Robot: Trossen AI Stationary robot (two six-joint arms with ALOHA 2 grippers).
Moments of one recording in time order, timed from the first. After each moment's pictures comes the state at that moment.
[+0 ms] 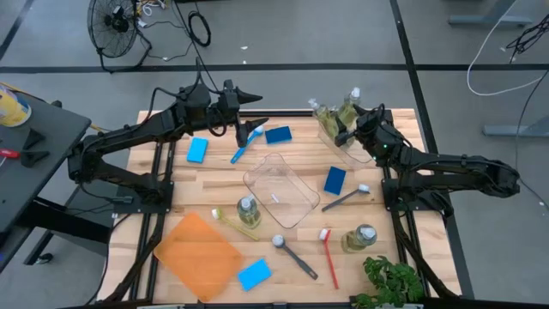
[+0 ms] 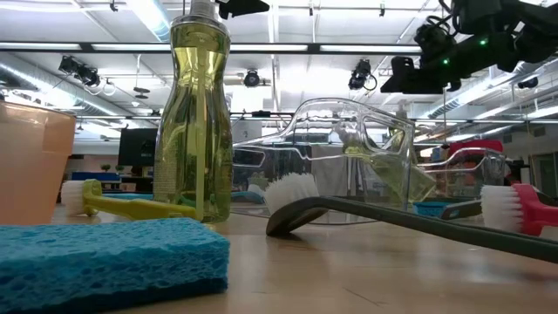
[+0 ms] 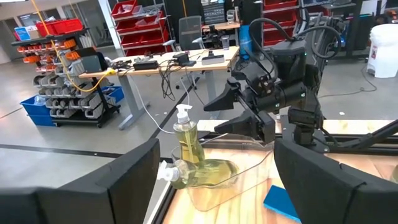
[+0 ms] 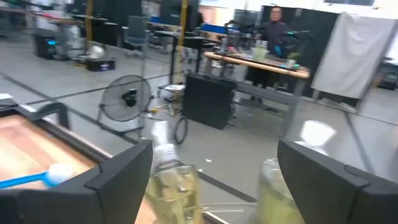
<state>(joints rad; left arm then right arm) 0.34 1.28 1.25 -0.05 0.02 0.17 -0.40 0.85 0.38 0.43 0.61 -0.12</state>
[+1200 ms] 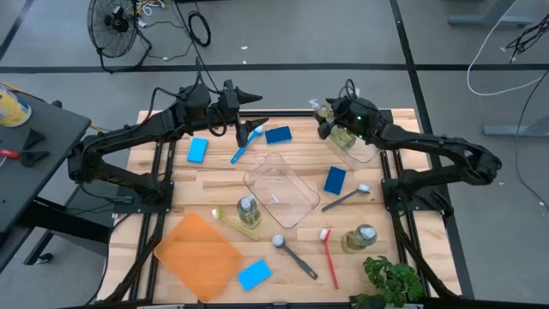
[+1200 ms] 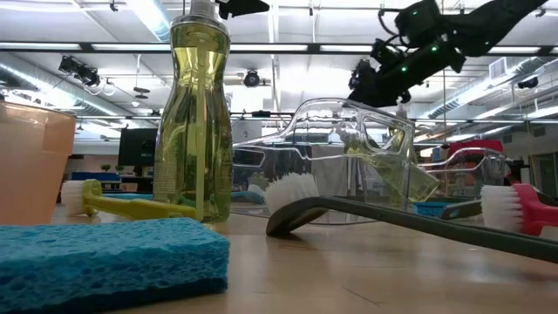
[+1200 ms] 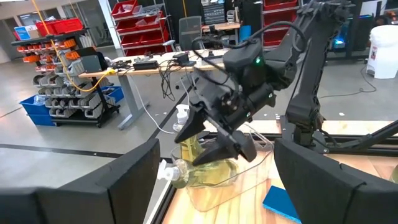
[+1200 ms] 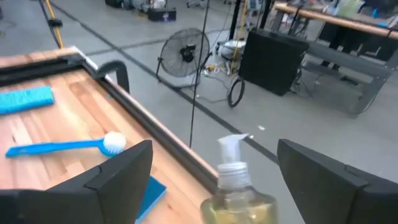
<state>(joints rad) 0.34 1.28 1.25 -0.05 0.02 0.17 -0.59 1.21 0.70 0.21 0.19 -0.06</state>
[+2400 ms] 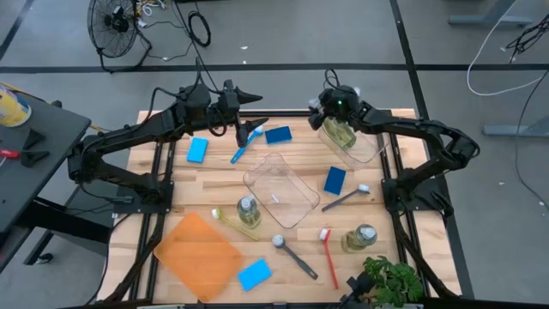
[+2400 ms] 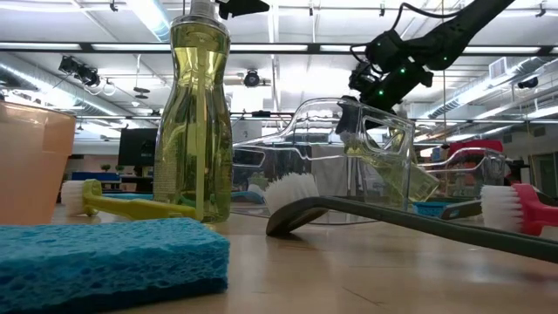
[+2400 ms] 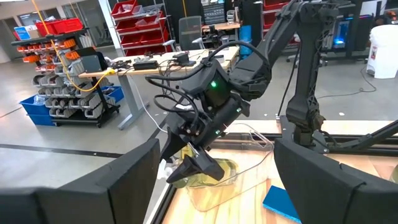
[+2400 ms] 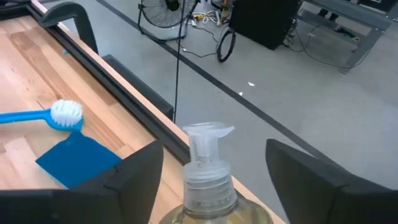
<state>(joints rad) 0.34 1.28 1.25 -0.05 0.02 0.17 -0.70 1.47 0.88 0.08 0.16 -0.06</state>
